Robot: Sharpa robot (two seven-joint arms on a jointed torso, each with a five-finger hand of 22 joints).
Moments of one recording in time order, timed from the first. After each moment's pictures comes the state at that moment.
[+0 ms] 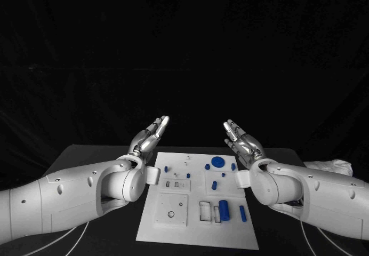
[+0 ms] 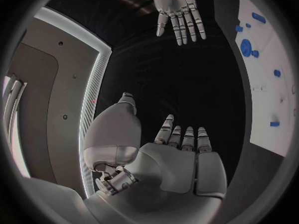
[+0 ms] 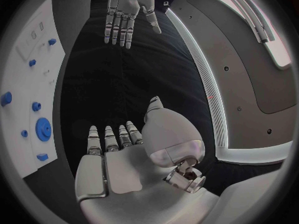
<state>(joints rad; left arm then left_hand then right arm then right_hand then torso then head) 1.21 -0.74 -0.17 1.52 0.08 -0.51 0.54 0.92 -0.06 -0.10 0.29 0.04 0.32 -0.08 0.03 0.04 0.00 -0.13 0.00 0.00 0.00 -0.03 0.00 0.00 0.17 0.00 0.05 0.00 0.03 1.16 -0.80 -0.14 1.55 0.09 -0.52 0.50 1.10 0.25 -0.30 0.28 0.21 0.16 -0.10 0.02 0.02 0.00 -0.12 0.01 0.00 0.00 0.00 0.00 0.00 0.16 0.00 0.14 0.01 0.00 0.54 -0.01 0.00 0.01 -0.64</state>
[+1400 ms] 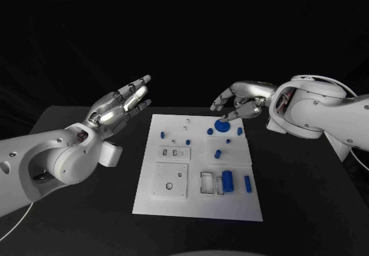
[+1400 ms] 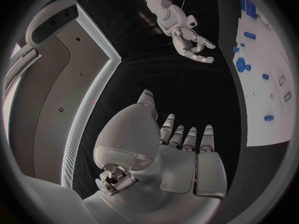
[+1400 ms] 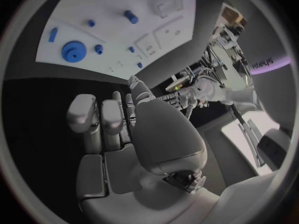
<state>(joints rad) 1.42 -1.04 -0.22 1.78 -0.07 -0.22 0.51 1.26 0.13 -0.18 0.29 0.19 0.34 -0.02 0.03 0.04 0.02 -0.01 0.00 0.01 0.01 0.07 0.00 0.00 0.17 0.03 0.21 0.01 0.03 1.57 -0.97 -0.20 1.68 -1.41 -0.11 -0.09 1.49 0.06 -0.03 0.01 0.34 0.85 0.00 0.12 0.22 0.75 0.06 0.41 0.11 1.34 -0.02 1.33 1.00 0.10 1.28 0.09 1.29 1.08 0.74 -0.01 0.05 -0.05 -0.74</state>
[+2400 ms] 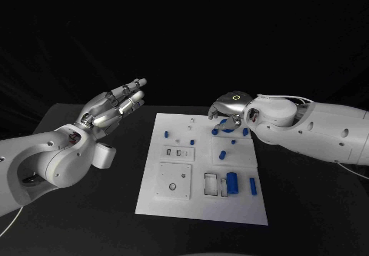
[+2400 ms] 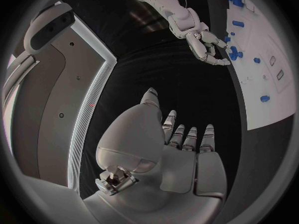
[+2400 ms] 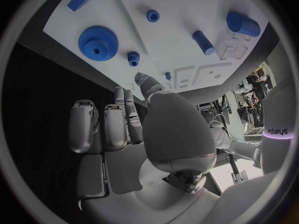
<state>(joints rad) 1.42 -1.08 -0.22 1.80 -0.12 -0.25 0.51 1.37 0.15 -0.21 0.29 0.29 0.43 0.03 0.05 0.04 0.04 0.00 0.01 0.01 0.01 0.08 0.01 0.00 0.17 0.03 0.24 0.02 0.03 1.44 -0.75 -0.20 1.41 -1.80 -0.18 -0.10 1.33 -0.10 0.18 0.08 0.40 0.93 0.05 0.16 0.39 0.81 0.04 0.50 0.28 1.40 -0.04 1.41 1.15 0.08 1.33 0.07 1.41 1.28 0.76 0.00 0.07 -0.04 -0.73</state>
